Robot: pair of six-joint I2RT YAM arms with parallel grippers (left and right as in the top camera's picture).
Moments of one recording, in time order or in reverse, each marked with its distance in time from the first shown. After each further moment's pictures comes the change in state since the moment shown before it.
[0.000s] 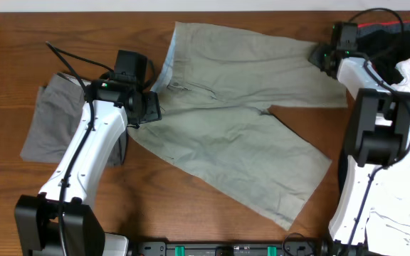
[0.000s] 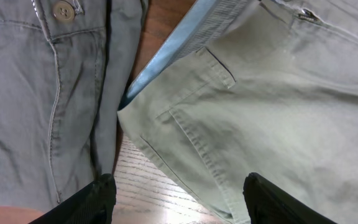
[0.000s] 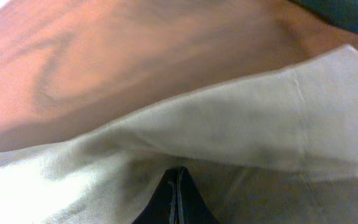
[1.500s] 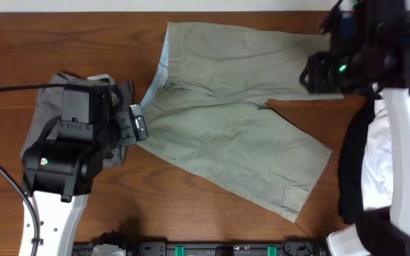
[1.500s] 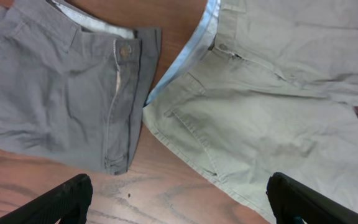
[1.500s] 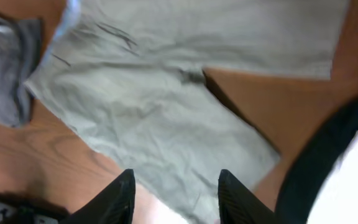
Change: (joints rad) left arm 0.000 -0.477 0.055 -0.207 -0.001 0.022; right arm 0.308 -0.726 0.413 -1.394 -0.103 -0.309
